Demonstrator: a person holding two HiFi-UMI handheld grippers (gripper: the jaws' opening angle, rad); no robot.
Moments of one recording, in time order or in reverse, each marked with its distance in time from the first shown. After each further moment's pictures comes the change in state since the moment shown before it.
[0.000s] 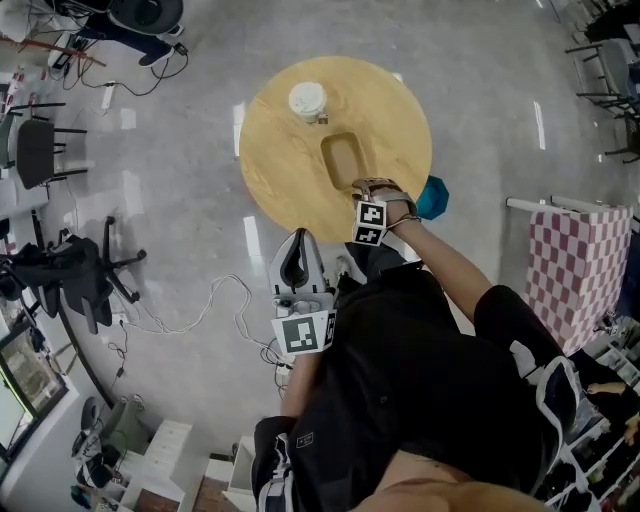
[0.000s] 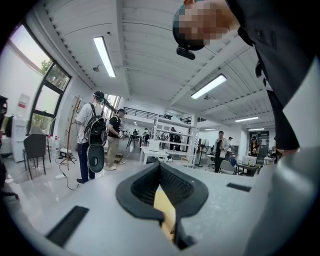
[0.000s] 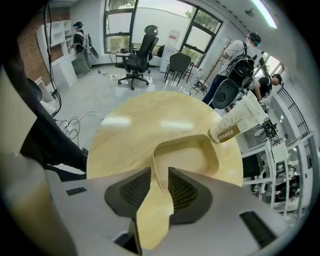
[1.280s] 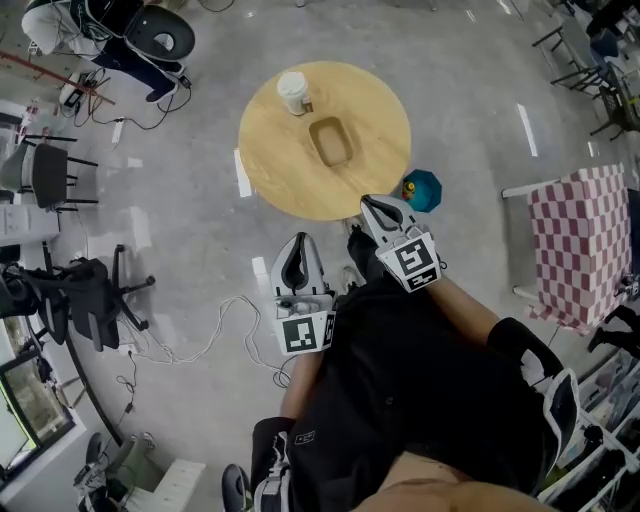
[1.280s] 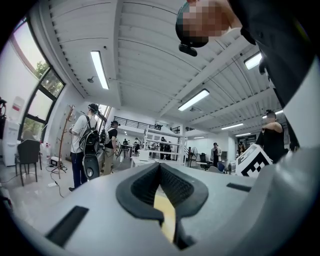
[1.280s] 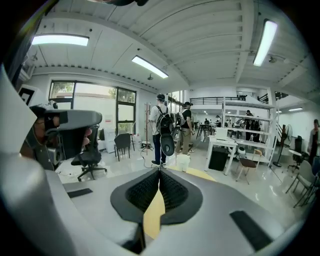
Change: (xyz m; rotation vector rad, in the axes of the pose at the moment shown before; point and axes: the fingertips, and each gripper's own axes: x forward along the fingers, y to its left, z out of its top) left arm -0.156 -0.045 0.007 0.038 -0.122 -0.117; right arm -0.324 0.056 0.057 0.781 -0.784 -0.407
